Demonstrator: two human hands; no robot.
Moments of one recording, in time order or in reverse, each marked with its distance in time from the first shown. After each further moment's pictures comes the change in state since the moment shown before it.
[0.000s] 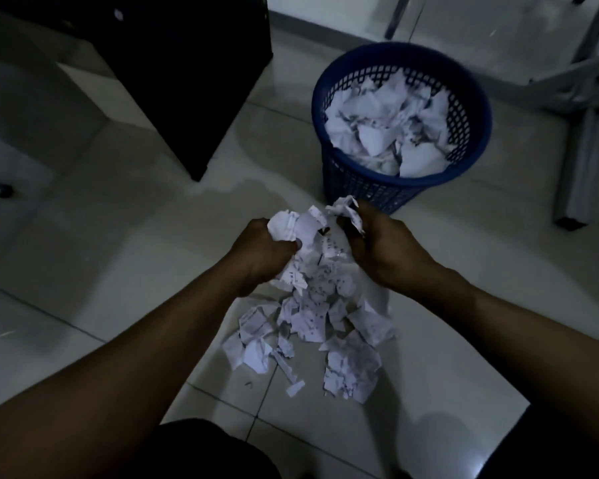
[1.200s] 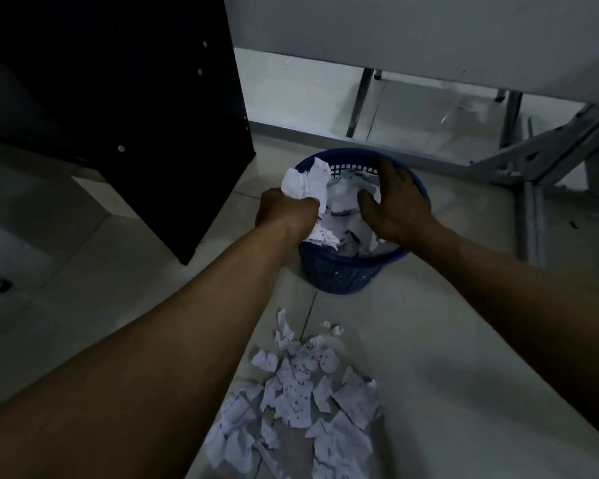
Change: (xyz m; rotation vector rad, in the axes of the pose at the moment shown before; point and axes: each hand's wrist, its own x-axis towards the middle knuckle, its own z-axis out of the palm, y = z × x) left_hand 0.023 0.156 0.028 -0.321 0.220 0.173; right_hand 0.100 0.019 -0.112 -0.231 0.356 0.038
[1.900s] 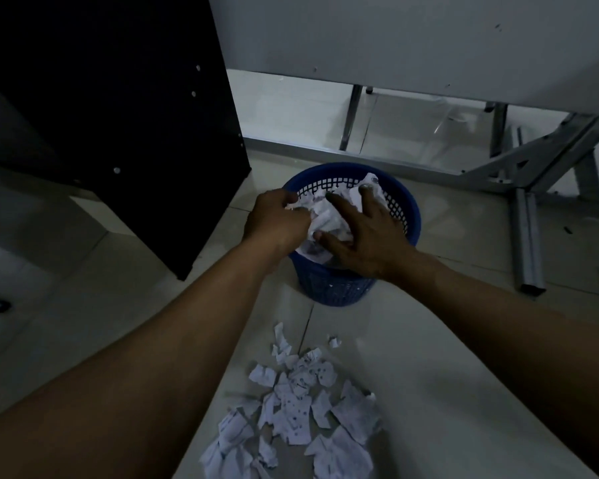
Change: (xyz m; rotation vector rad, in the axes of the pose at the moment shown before) left_hand -0.002 0.009 -0.003 0.302 -0.002 0.192; right_hand -0.022 -0.005 0.014 -0.138 -0.151 -0.129
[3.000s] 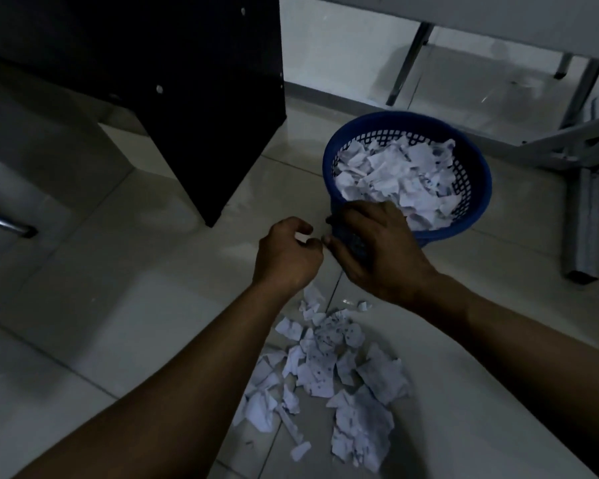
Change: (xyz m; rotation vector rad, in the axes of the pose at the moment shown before) left_hand -0.040 -0.106 -0.022 0.073 -0.009 -0.119; right_hand -0.044 -0.054 0.057 0.015 0.330 -0.495
